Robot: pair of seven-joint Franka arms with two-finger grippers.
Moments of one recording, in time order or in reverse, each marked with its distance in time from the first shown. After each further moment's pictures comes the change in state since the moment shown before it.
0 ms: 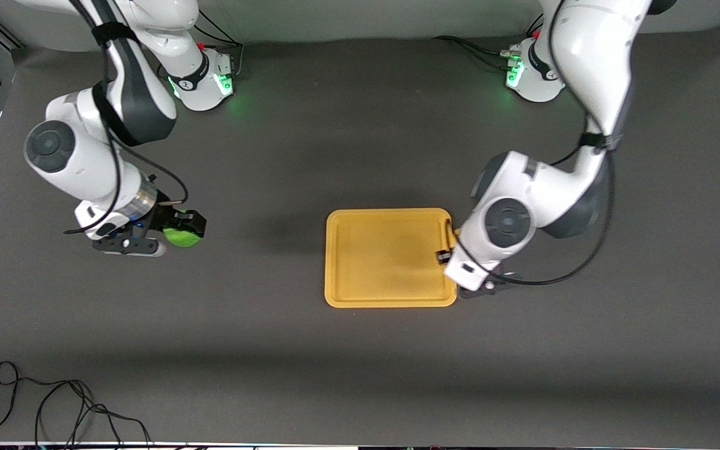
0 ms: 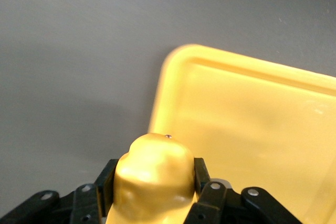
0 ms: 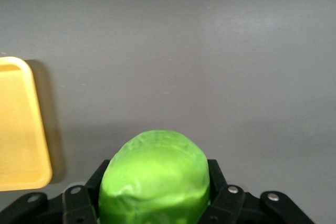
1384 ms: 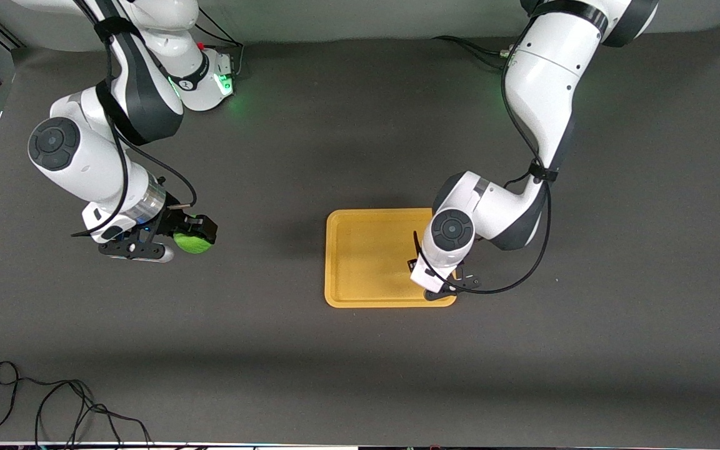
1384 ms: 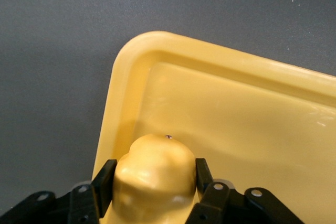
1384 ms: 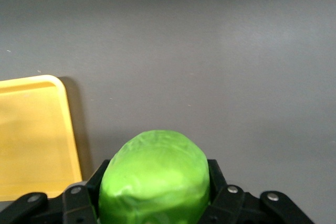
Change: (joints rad) left arm -0.059 0.123 0.023 0.010 0.050 0.135 -0.078; right arm -0.002 0.053 0.037 0.107 -0.001 -0.012 0.058
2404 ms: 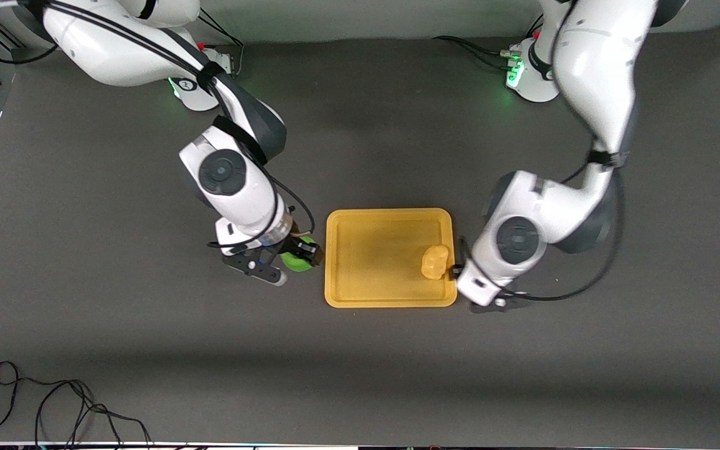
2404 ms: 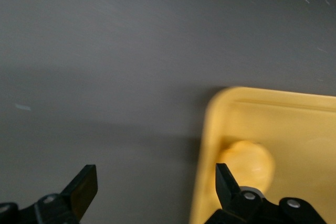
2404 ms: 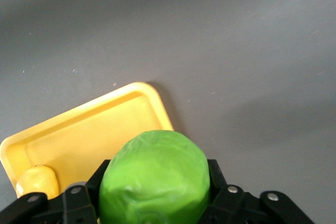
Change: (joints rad) left arm 0.200 -0.173 0.012 0.017 0.018 -0.204 0.389; right arm 0.274 0.465 0.117 0.369 -0.340 0.035 0.720
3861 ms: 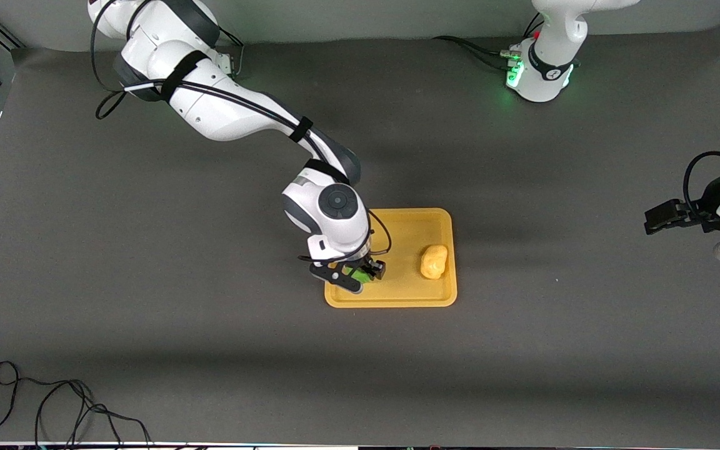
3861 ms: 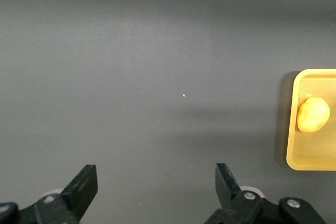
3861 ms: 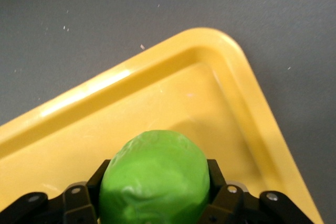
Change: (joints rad) left arm 0.340 -0.386 -0.003 -0.016 -0.033 -0.279 0.426; right arm 0.380 0.353 -0.255 0.280 -0.102 0.128 0.208
